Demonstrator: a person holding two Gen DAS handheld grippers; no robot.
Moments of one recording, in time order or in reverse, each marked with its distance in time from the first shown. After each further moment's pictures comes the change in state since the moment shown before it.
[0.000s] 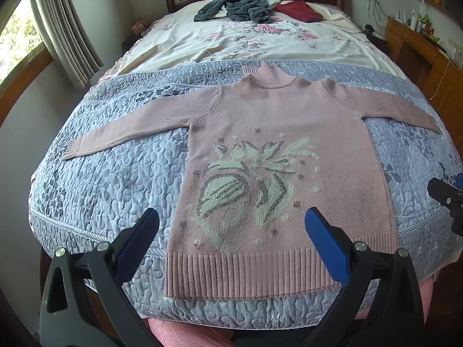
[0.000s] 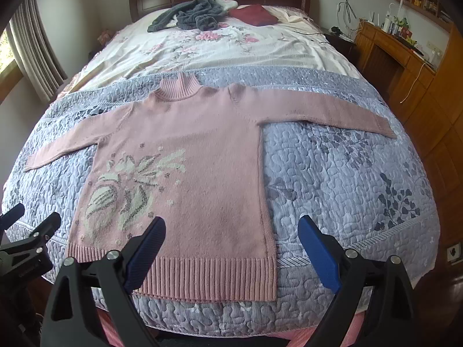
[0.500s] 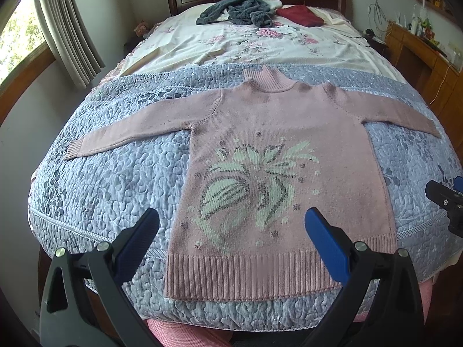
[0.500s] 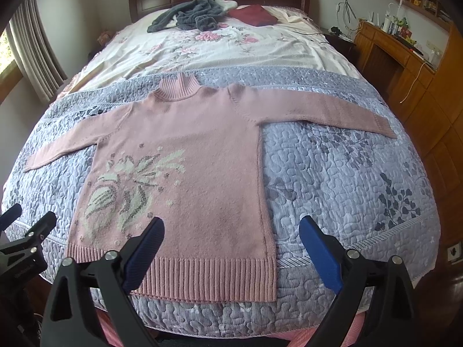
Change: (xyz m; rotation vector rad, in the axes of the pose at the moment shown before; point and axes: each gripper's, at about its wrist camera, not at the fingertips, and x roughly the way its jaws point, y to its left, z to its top) left arm -0.004 0.004 -0.002 -0.011 -0.020 -0.001; right arm 0.001 -0.002 0.000 -0.001 -0.001 0.000
